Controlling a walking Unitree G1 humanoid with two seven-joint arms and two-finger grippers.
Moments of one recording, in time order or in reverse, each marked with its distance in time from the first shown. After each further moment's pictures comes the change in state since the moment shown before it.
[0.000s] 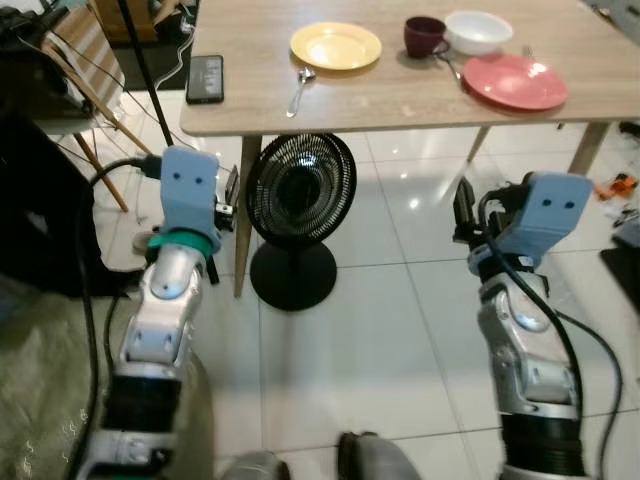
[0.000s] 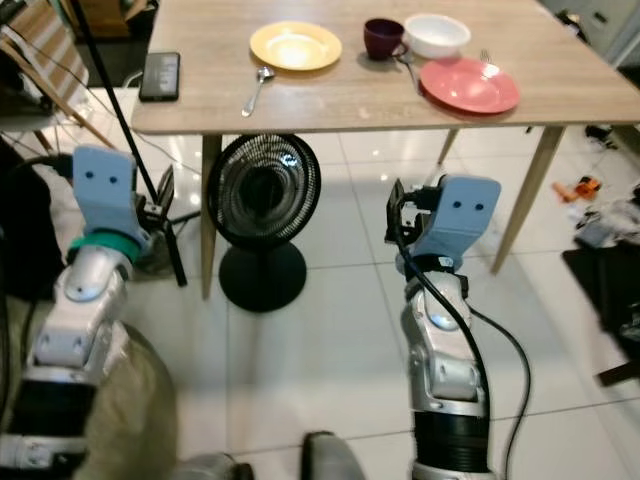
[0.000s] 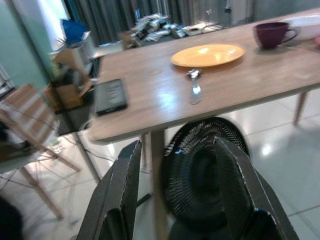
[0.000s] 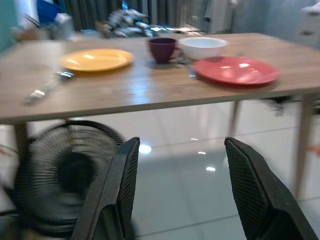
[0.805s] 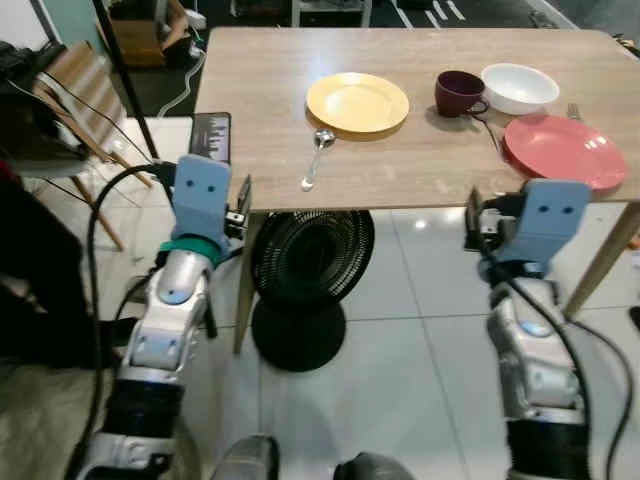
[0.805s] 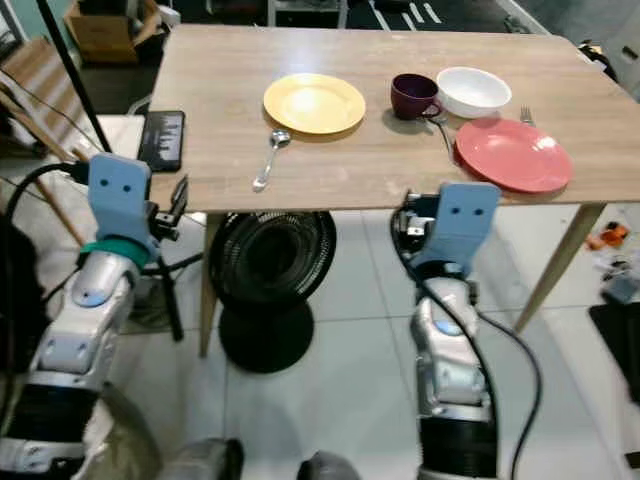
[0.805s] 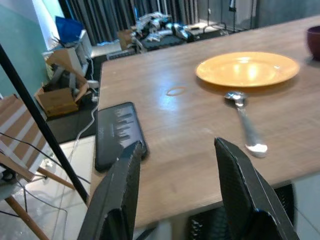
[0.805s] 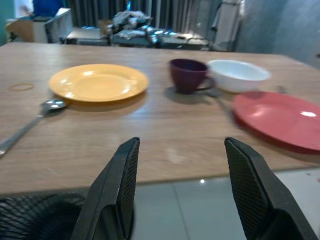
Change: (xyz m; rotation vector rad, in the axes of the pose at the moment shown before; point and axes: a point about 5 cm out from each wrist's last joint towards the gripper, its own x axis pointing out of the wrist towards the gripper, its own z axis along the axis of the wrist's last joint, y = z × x) left arm -0.003 0.006 -0.005 0.017 0.021 -0.009; right arm 0.000 0.006 -0.001 -0.048 -0.002 0.011
